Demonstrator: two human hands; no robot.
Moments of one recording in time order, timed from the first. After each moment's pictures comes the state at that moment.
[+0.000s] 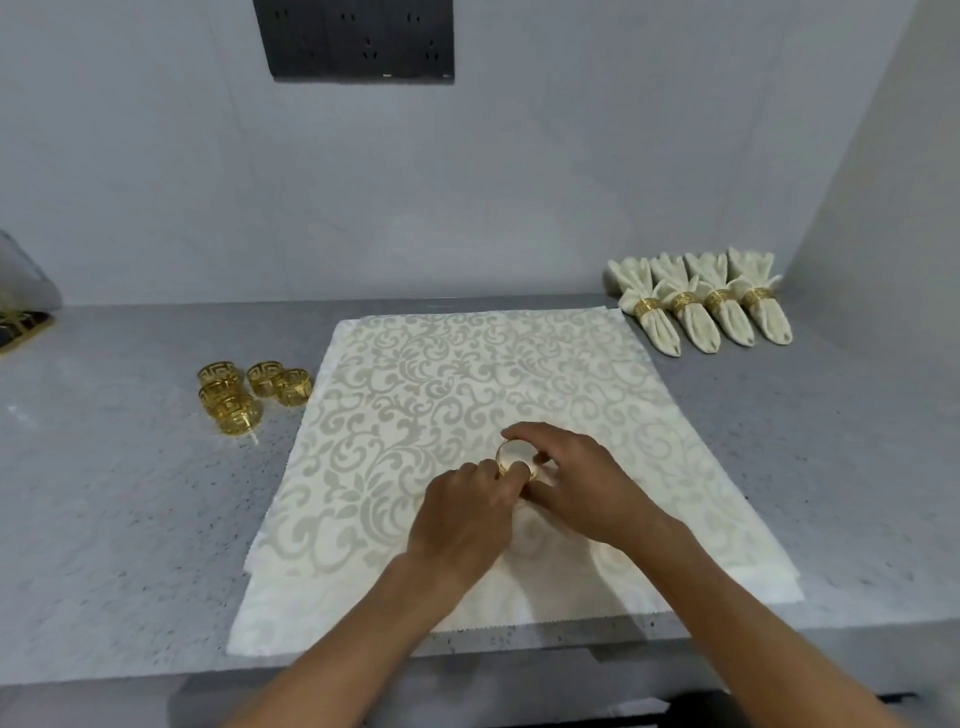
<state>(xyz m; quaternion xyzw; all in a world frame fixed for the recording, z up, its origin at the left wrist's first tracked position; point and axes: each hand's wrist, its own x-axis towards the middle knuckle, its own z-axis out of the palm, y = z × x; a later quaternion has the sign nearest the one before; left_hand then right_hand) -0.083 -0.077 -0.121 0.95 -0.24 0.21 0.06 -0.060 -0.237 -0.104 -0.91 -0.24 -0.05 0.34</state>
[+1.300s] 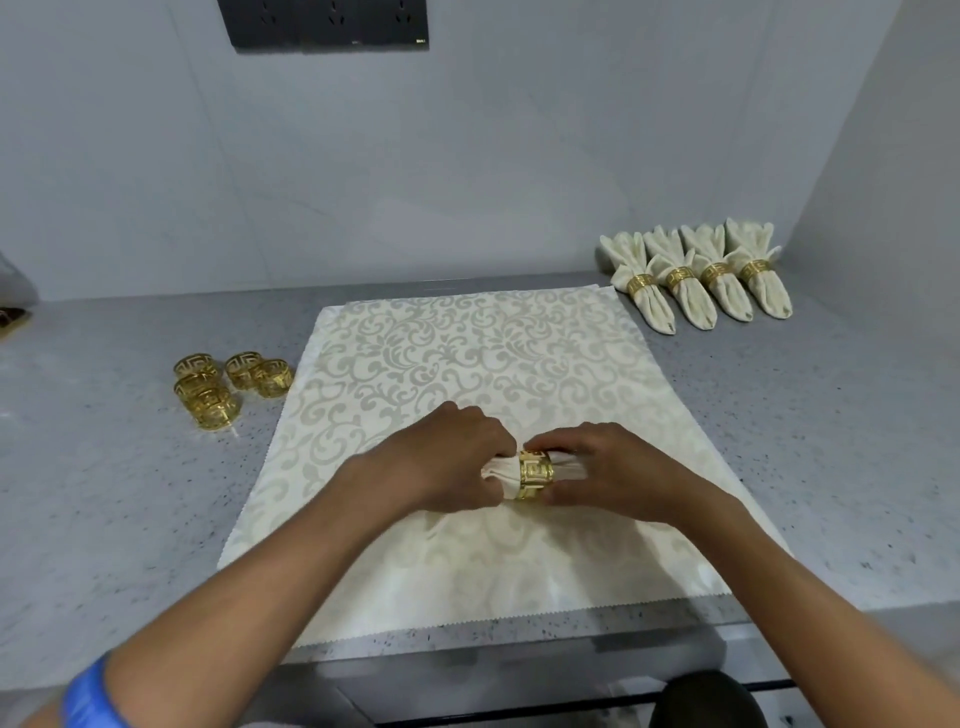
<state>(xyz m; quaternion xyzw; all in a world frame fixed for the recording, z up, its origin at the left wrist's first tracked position) -0.049 -0.072 -0.053 0.94 -0.33 -0.04 0.03 -0.054 -0.291 -0.093 -0.91 -0.24 0.06 0.33</state>
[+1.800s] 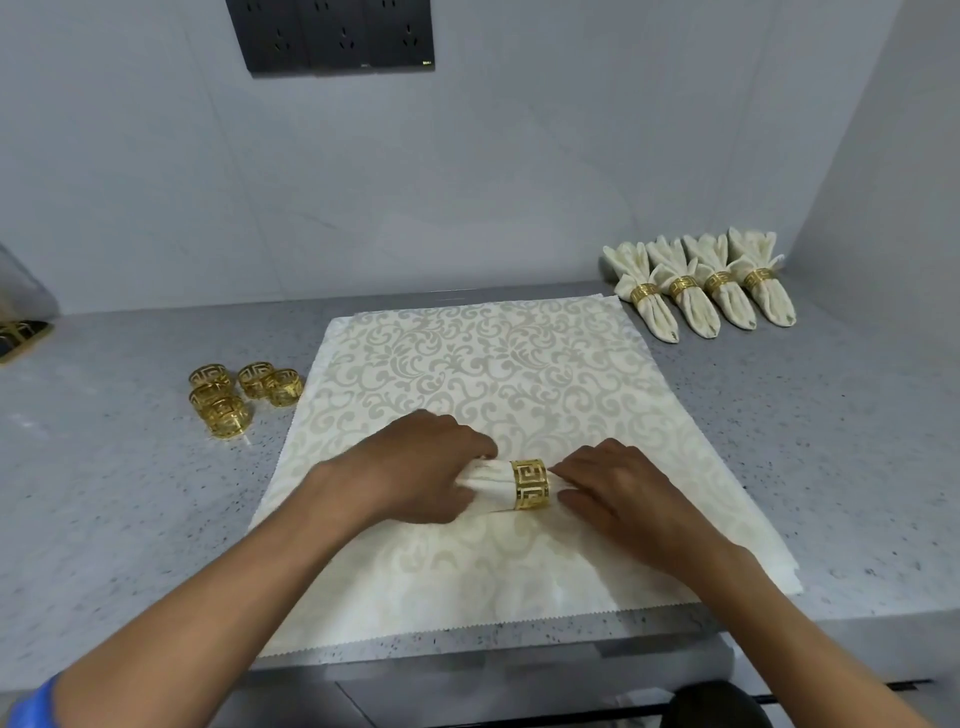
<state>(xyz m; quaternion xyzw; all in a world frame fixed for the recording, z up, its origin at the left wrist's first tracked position) -0.057 -0.045 -0.044 0.94 -0.33 -0.04 0.02 -0.066 -0.300 -0.134 -0.93 -0.30 -0.12 0.19</state>
